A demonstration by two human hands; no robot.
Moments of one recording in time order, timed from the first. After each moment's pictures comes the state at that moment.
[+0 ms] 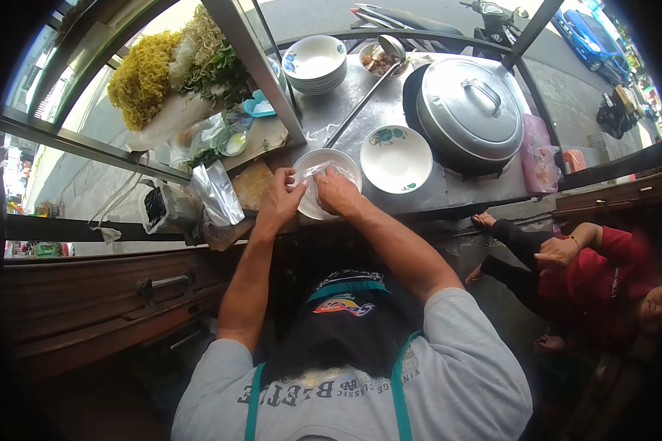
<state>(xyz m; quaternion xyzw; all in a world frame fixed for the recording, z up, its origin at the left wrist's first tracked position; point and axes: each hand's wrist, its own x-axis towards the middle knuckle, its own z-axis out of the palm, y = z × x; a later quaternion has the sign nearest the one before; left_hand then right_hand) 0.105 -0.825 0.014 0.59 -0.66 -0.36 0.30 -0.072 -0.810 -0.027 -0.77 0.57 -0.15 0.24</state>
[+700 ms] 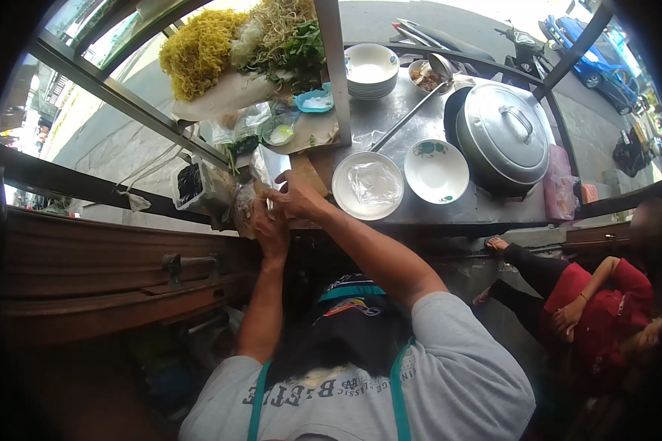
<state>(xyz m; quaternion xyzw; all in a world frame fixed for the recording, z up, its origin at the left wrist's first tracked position) 0.207 -0.763 0.022 0.65 -0.59 -0.12 0.46 0.089 -0.829 0.039 -0.60 0.50 -0.29 0.55</state>
